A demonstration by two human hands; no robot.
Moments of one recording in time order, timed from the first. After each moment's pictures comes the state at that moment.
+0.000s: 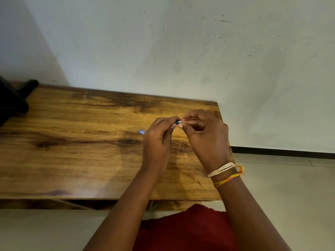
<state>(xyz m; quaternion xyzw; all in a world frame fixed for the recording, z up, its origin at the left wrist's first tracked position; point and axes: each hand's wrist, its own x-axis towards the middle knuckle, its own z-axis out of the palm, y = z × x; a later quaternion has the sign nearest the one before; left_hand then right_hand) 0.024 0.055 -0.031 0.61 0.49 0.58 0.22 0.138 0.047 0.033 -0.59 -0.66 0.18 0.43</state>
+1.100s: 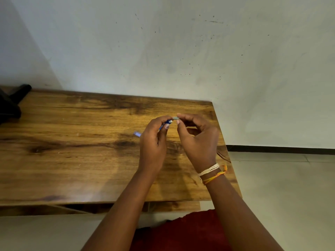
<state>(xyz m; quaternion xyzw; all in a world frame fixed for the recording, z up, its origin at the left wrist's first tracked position) 0.027 0.054 -0.031 0.58 0.48 0.59 0.29 0.134 0.054 0.008 -0.54 -0.59 0.20 0.56</state>
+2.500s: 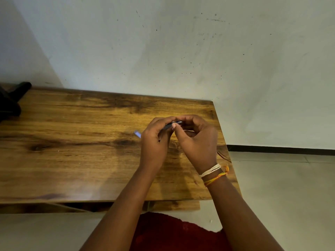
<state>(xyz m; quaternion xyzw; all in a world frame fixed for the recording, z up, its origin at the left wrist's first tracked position) 0.028 0.057 -0.033 0.57 0.47 0.60 0.31 0.136 0.053 0.005 -0.56 -0.60 0.25 0.52</state>
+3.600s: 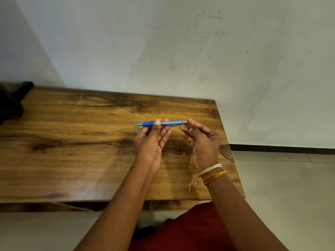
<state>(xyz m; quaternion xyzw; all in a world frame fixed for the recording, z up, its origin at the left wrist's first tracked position) 0.026 0.058 -0.020 0.09 0.41 0.65 0.63 0.137 0.060 -0.013 -0.51 -0.27 0.52 0.63</state>
